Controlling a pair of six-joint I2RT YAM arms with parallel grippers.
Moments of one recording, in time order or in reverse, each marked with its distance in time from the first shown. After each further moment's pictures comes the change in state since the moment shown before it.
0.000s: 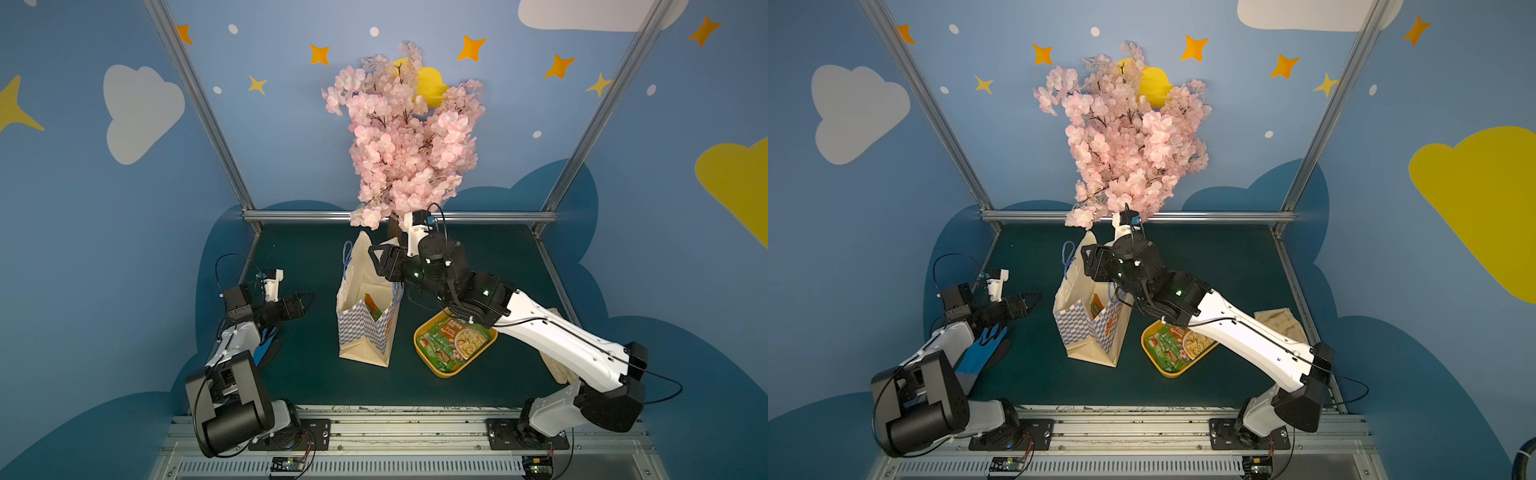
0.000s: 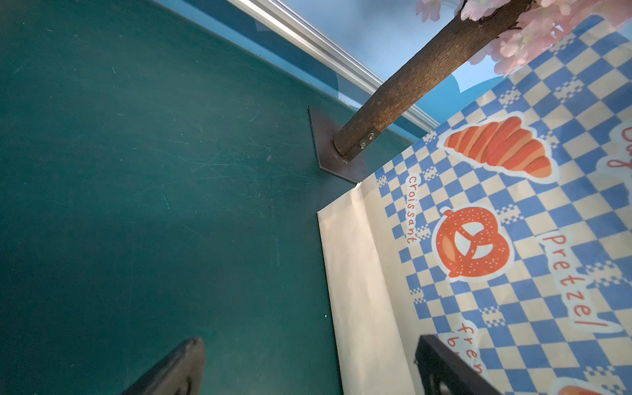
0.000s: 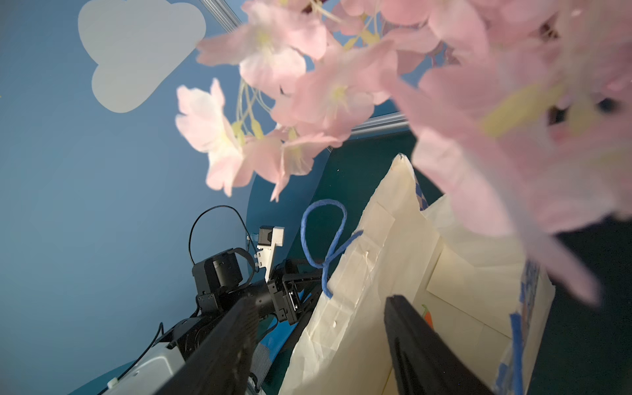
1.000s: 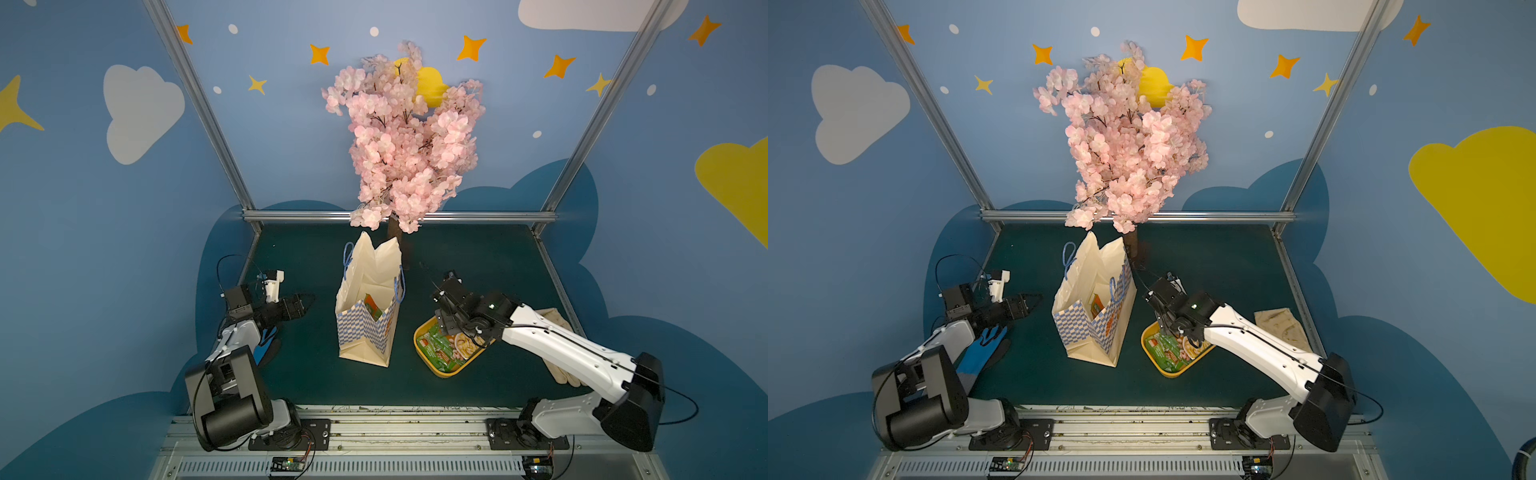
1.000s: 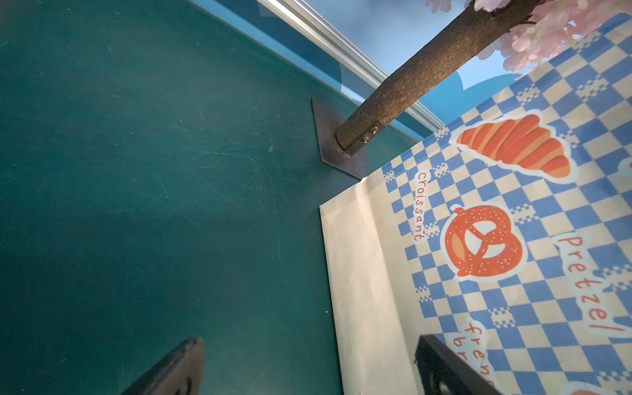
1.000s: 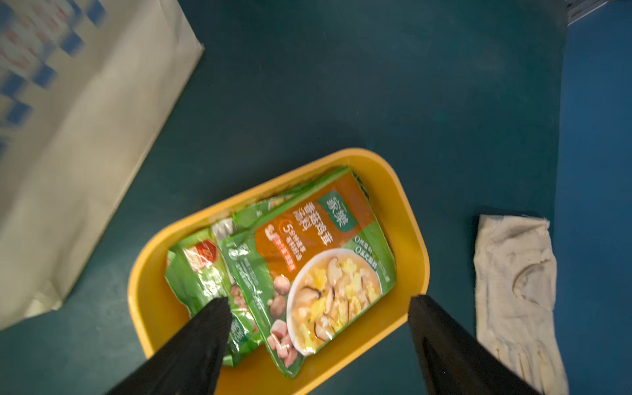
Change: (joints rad) left arm 0.000 0.036 0.005 -0.010 0.008 0.000; right arm -0.145 -0.085 -0.422 -0.652 0.233 -0.264
